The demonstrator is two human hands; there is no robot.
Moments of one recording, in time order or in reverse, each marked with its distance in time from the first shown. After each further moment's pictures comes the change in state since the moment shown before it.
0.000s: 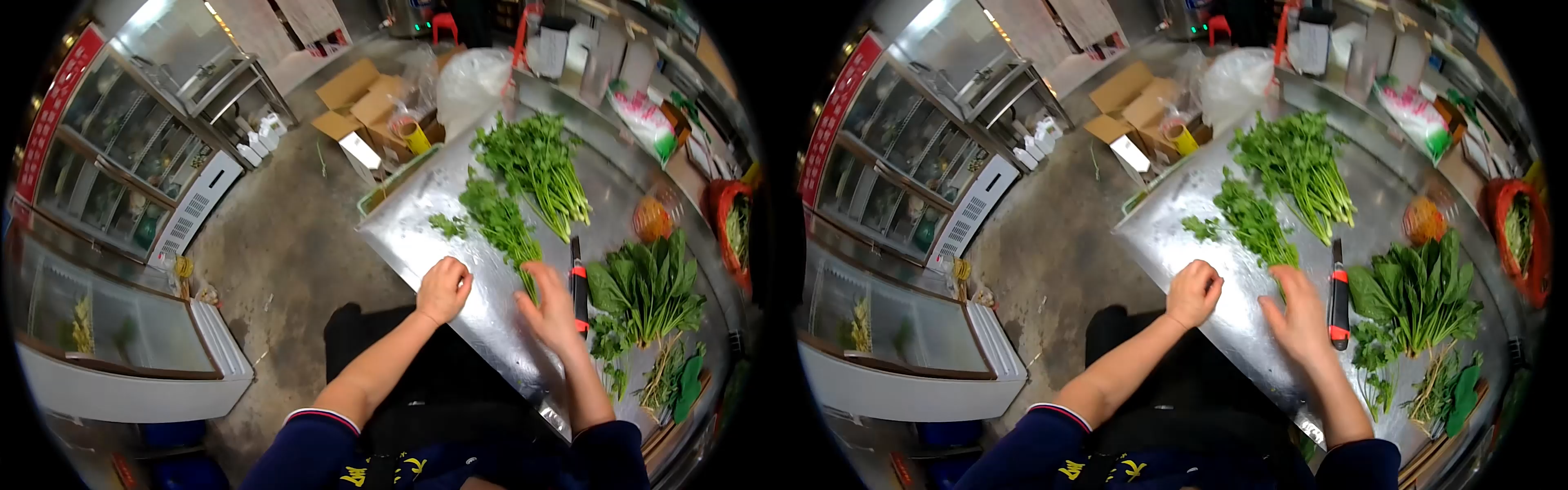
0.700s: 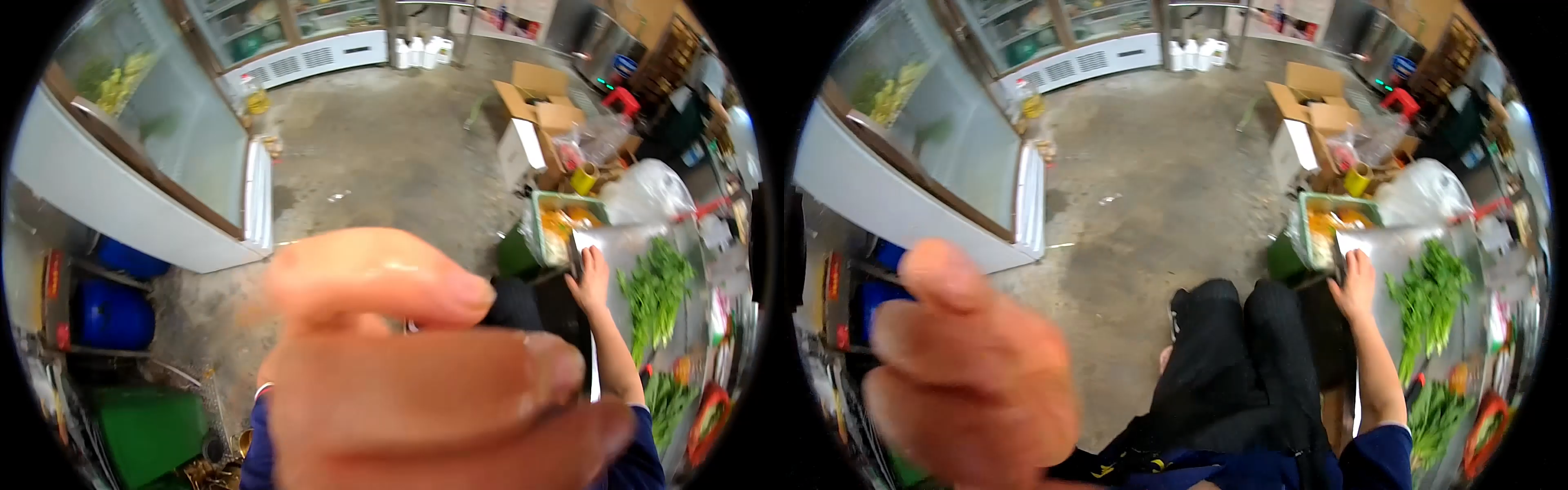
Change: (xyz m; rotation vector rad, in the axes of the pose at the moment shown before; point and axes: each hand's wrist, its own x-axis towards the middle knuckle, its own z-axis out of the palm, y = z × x) left_hand -0.180 0.026 -0.494 0.163 0.588 0.648; right_hand 0.088 -0.111 0.254 -0.491 -0.276 -0.446
